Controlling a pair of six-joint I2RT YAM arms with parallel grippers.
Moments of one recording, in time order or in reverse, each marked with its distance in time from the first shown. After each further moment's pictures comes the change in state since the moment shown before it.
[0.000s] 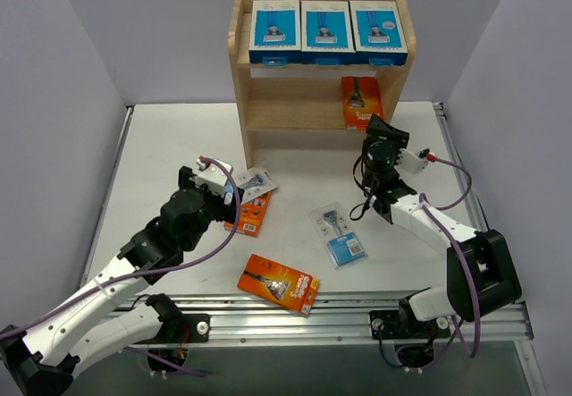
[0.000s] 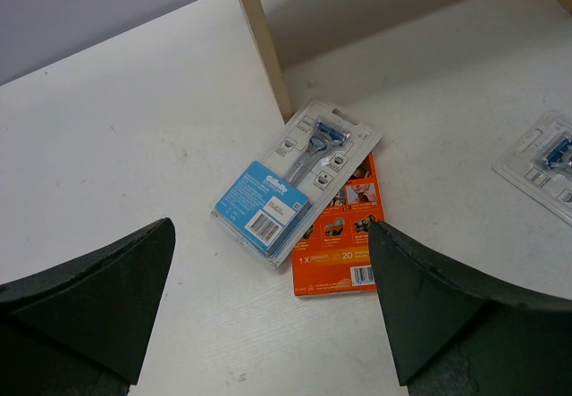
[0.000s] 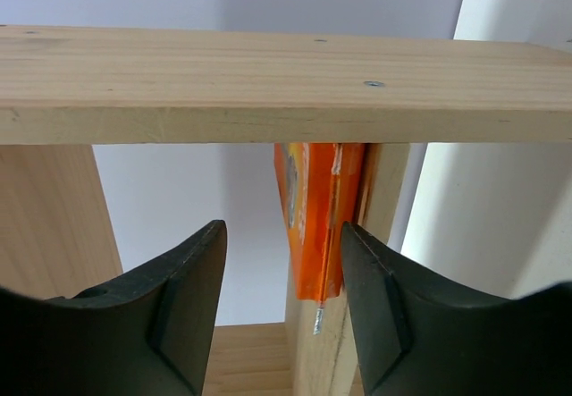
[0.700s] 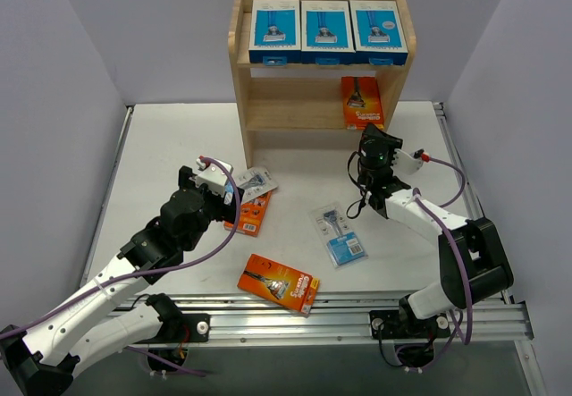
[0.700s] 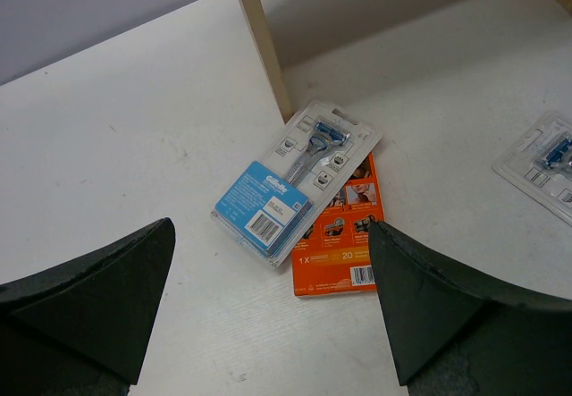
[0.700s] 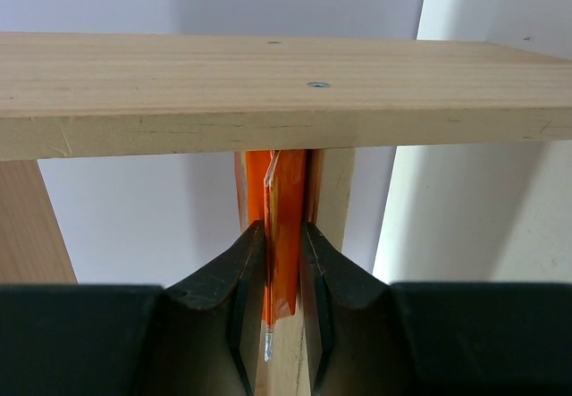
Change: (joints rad) left arm 0.000 0.000 0.000 0.000 0.000 0.000; right arm 0.001 0.074 0.031 -0.037 0.017 0.044
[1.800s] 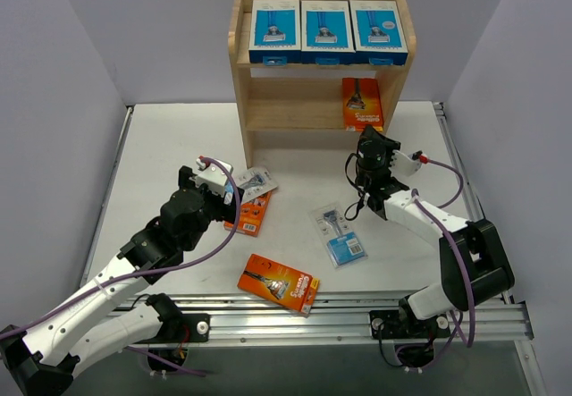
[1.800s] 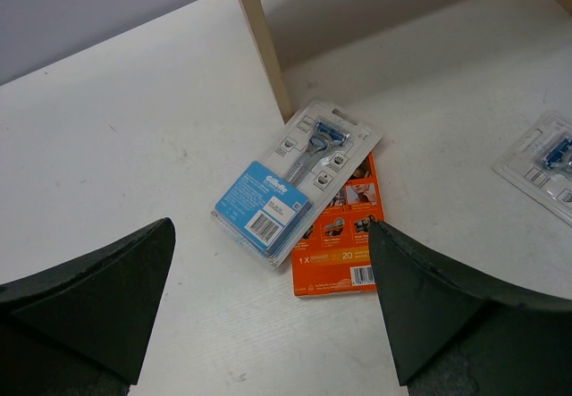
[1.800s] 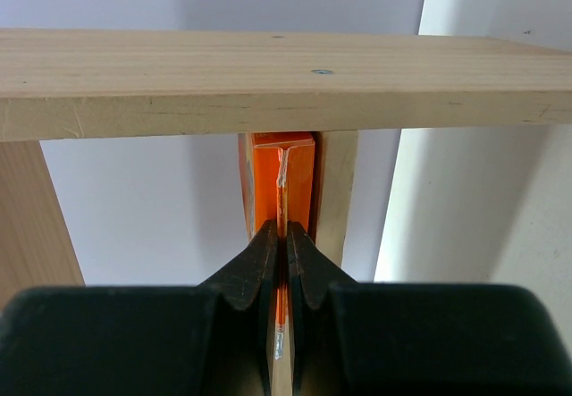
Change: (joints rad) left arm 0.000 0.000 0.000 0.000 0.000 0.000; right arm 0.026 -0.014 0.000 -0.021 0.035 0.016
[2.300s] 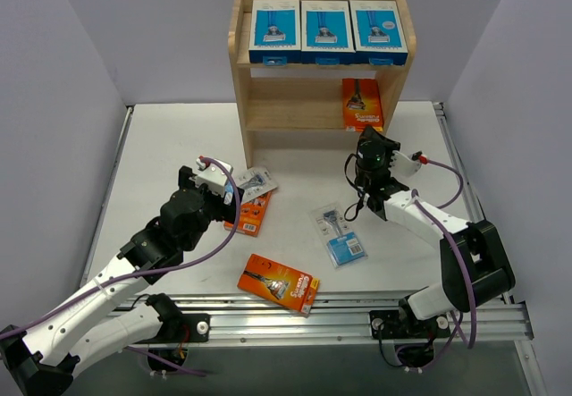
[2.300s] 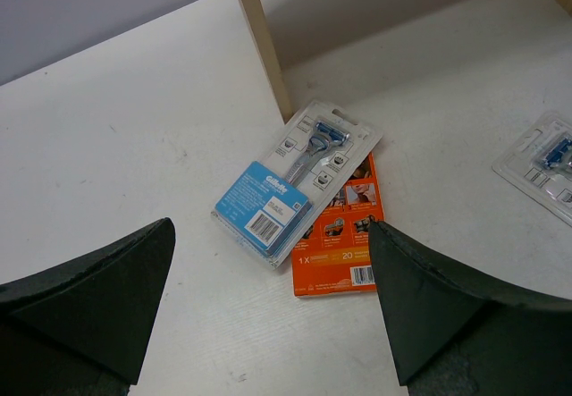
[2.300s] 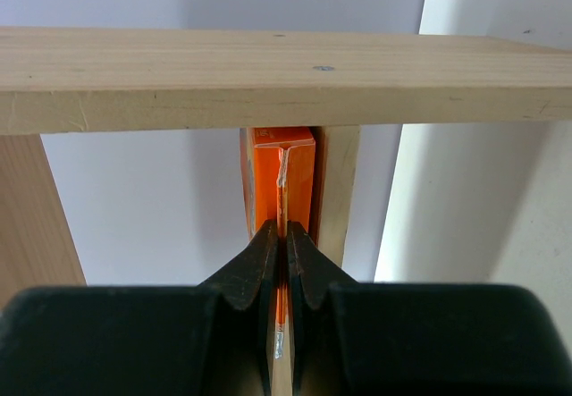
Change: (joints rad) left arm 0.000 -0.001 0.000 0.000 0.000 0.000; right arm 0.010 -0.004 0.000 -0.003 0.012 0.000
